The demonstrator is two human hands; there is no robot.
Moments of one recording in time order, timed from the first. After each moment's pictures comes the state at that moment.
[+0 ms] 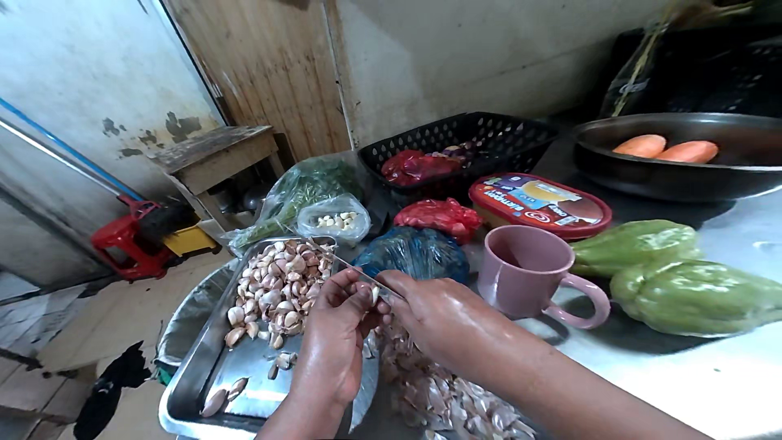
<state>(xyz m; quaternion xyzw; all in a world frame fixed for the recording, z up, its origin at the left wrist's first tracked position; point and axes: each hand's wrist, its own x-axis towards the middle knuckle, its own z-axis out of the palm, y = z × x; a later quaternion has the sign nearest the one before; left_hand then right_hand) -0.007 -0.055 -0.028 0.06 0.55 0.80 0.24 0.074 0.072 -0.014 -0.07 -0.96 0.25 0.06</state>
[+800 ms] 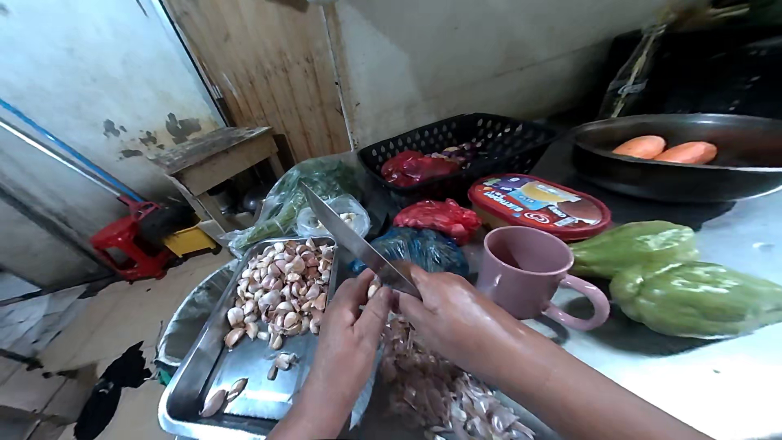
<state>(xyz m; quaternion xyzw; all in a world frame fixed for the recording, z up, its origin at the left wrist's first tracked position) -0.013 -0.066 -0.044 0.33 0.75 0.55 0.12 0.079 0.074 -0.007 -0.12 -0.93 0.34 0.08</state>
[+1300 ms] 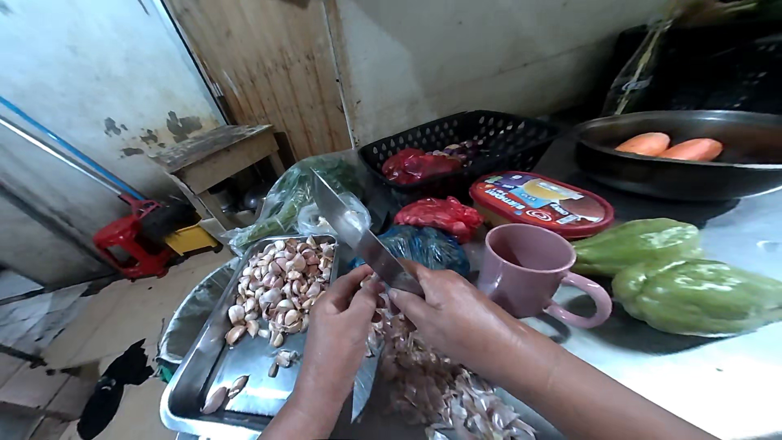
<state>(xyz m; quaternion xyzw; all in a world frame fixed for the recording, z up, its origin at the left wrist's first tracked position) -0.009 -0.060 -0.040 0.25 0.68 0.68 0.12 0.077 0.074 -0.010 -0.13 -0.90 0.41 0.09</state>
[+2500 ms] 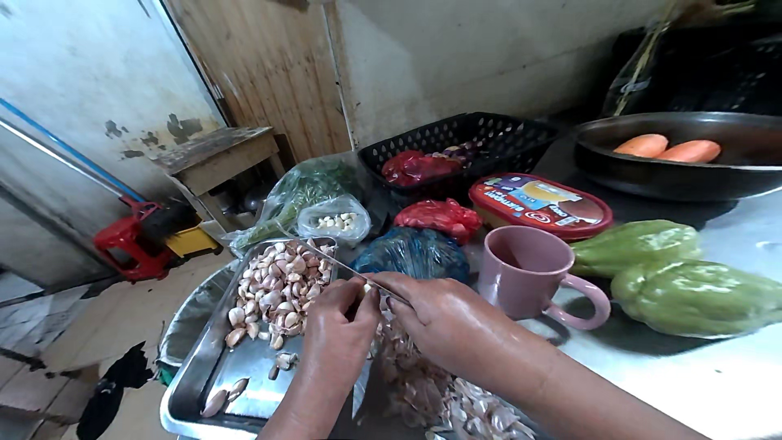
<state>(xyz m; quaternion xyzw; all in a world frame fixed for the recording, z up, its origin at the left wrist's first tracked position) -0.012 -0.068 -0.036 0.31 0.81 0.50 0.01 0.076 0.074 -0.028 -0.03 -0.96 0.23 0.18</state>
